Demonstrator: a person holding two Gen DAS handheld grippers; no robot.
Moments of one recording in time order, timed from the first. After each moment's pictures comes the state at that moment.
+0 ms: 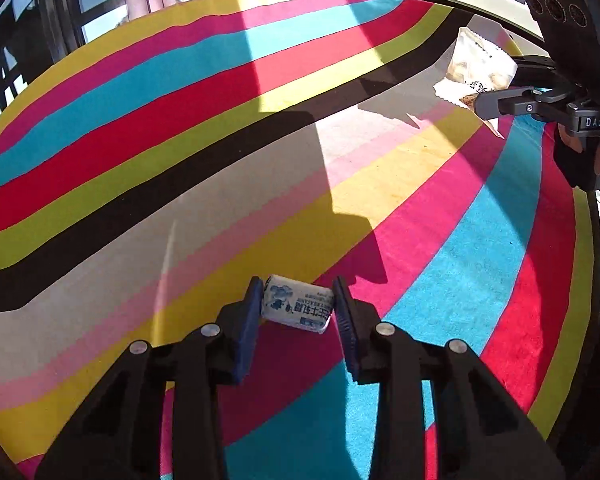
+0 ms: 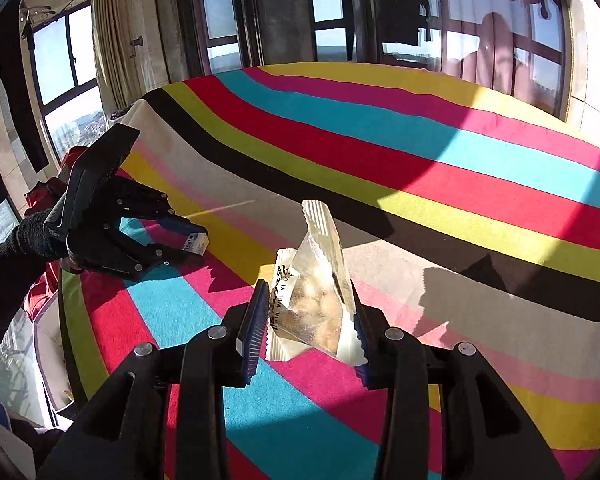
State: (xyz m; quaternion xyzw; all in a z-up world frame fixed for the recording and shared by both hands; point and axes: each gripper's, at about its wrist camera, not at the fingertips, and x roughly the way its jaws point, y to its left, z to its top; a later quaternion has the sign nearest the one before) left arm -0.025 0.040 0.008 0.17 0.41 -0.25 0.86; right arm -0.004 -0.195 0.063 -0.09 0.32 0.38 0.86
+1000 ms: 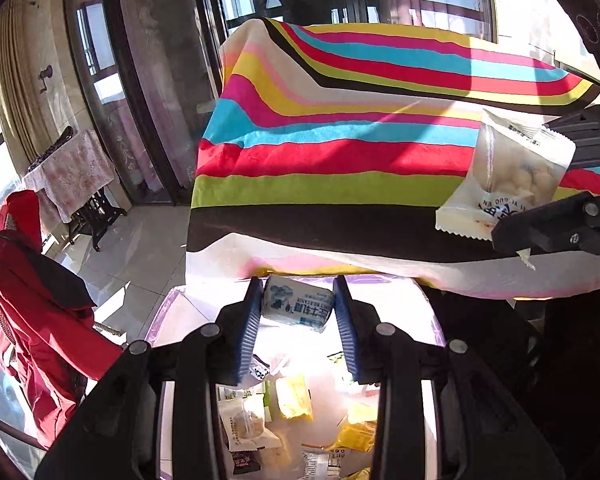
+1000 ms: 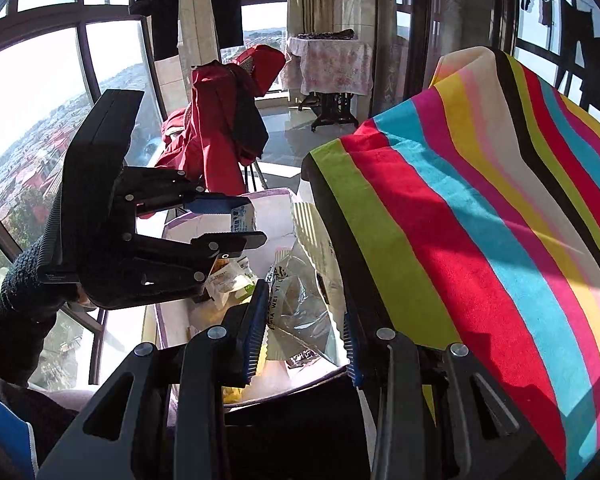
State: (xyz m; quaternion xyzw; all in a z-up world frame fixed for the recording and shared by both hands) left arm -0.355 0.167 -0.013 0.02 0.36 0.16 0.92; right arm -0.243 0.052 0.024 -0.26 0.30 0.61 0.68
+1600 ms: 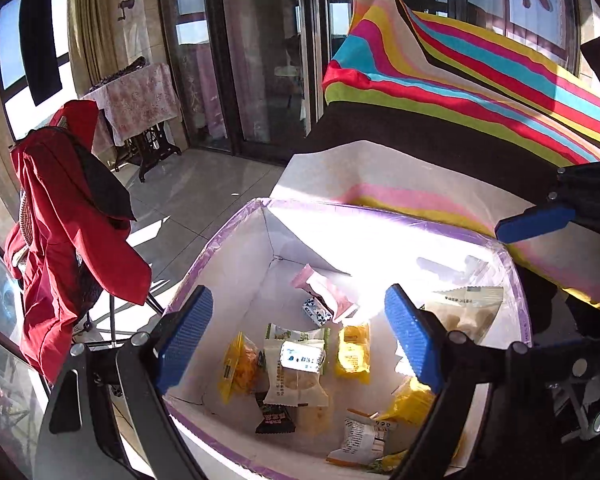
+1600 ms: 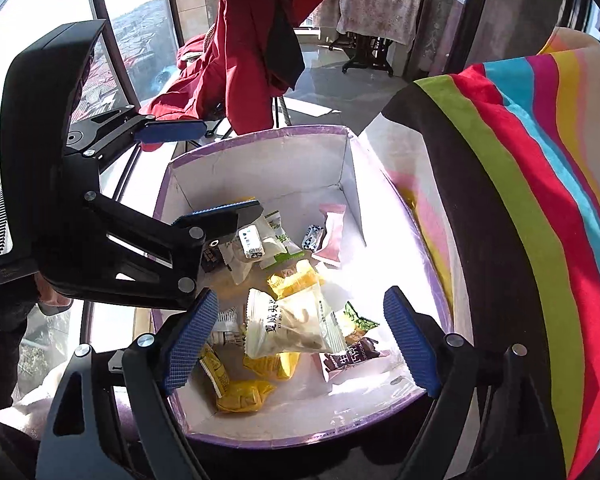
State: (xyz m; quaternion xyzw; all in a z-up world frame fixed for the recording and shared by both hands) left arm -0.412 0.226 -0.057 -0.07 0.36 0.28 0.89; right arm -0.283 0.132 -0.043 -0.35 0.36 0.60 0.63
